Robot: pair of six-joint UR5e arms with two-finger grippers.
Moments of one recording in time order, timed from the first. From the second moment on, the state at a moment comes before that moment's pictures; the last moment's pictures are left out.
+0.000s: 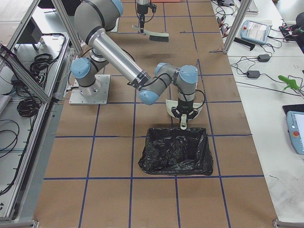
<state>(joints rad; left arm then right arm) -1.97 -1.63 -1.97 -1.07 1.31 -0.40 0.94 -1.15 1.61 -2.24 -1.71 -2.04</state>
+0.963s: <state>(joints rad) -2.21 -2.15 -1.37 -1.06 1.54 -0.54 0.96 -1.09 1.58 -2.30 -1.66 -2.15</state>
